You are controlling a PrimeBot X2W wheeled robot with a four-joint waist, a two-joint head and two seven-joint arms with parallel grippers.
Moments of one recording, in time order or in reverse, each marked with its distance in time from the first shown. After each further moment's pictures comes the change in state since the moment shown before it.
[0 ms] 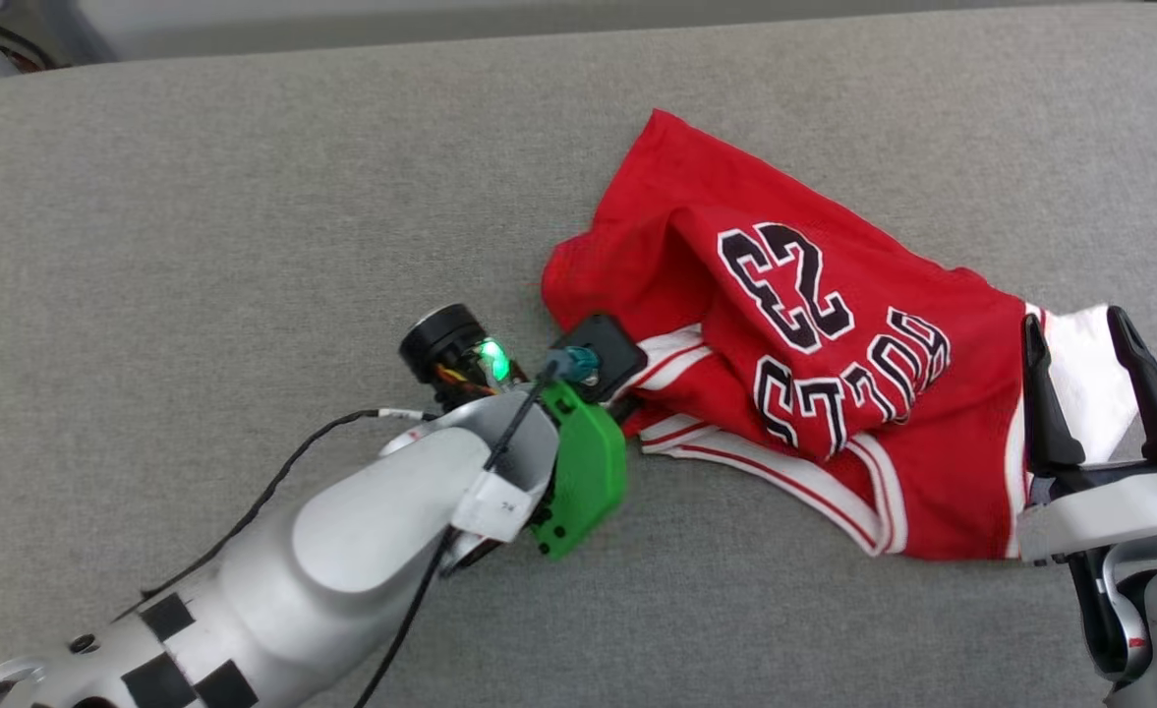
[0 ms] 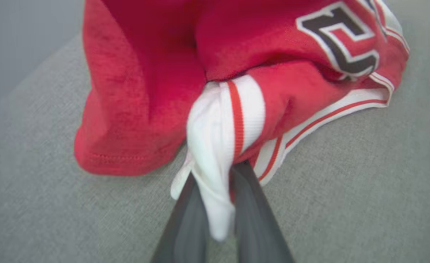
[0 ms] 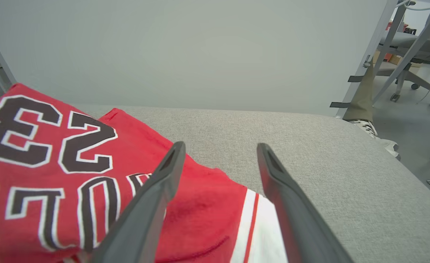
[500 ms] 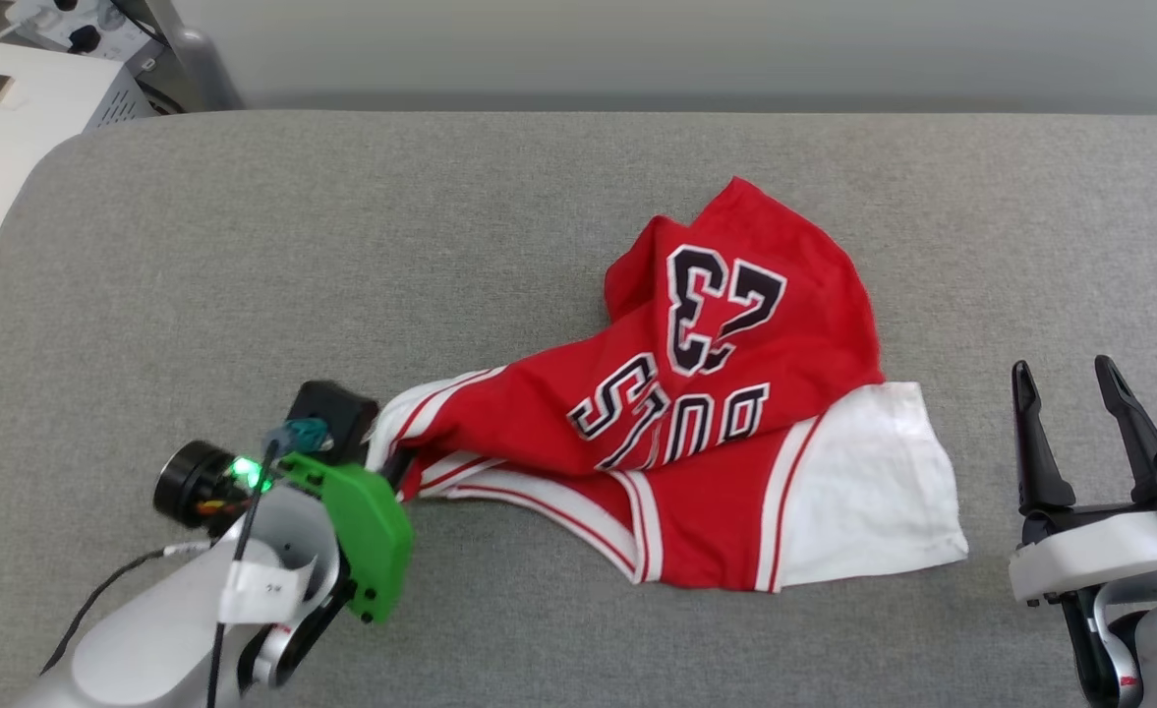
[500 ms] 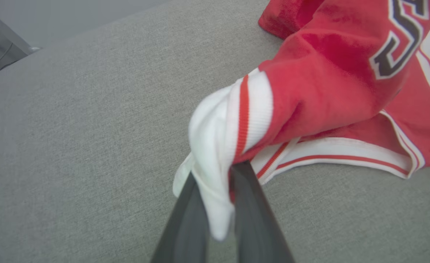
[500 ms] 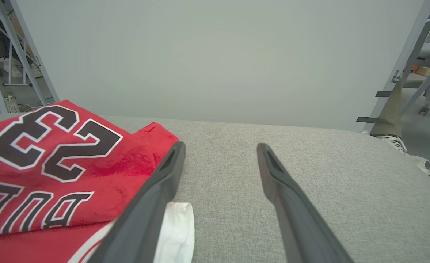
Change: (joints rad) left arm 0.280 0.301 0.162 -0.165 -0.140 0.233 -0.102; right arm 0.062 0.020 -0.012 0.010 -0.011 0.000 -0.001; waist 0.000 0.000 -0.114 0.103
